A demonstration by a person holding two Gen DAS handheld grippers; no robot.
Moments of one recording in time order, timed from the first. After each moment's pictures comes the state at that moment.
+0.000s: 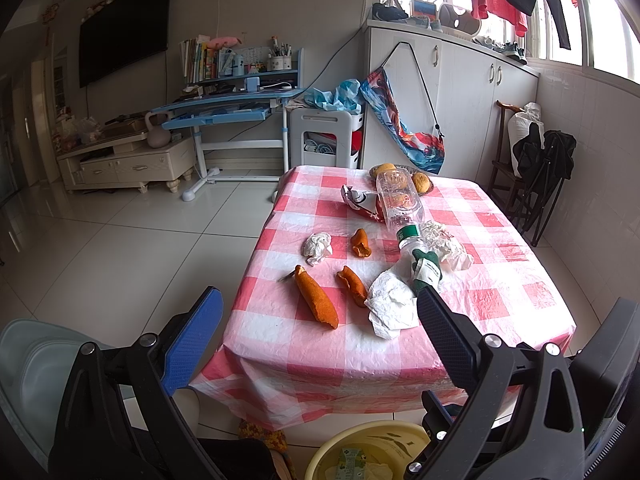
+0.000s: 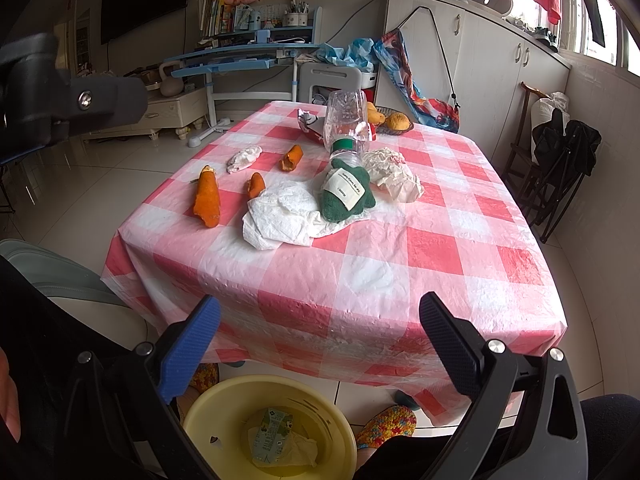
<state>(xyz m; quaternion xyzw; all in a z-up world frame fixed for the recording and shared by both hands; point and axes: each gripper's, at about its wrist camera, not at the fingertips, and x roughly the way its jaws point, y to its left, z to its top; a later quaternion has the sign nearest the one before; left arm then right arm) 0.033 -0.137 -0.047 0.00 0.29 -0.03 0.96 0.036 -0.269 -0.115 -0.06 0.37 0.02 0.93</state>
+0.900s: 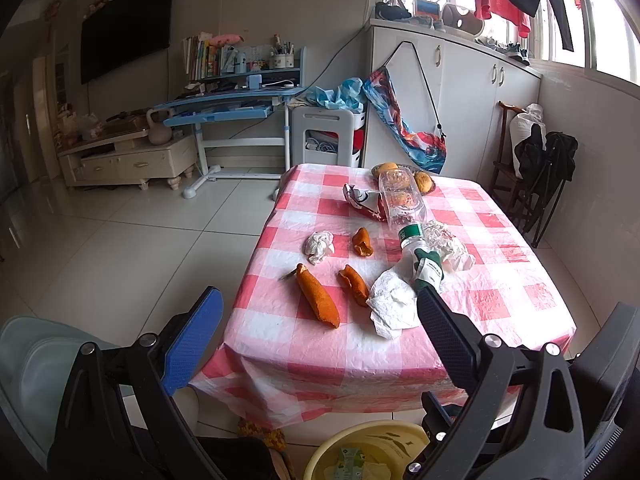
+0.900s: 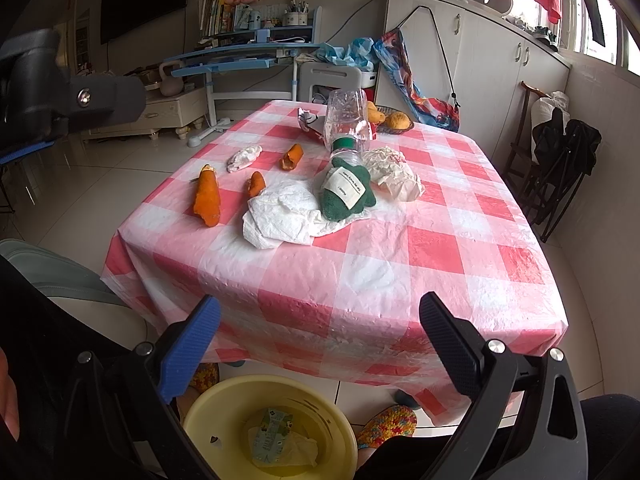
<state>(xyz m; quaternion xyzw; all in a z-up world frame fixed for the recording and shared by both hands) 0.033 -0.139 -0.046 0.00 0.30 -0.02 0.96 0.037 -0.269 -0.114 -0.06 0.37 0.02 0.93</state>
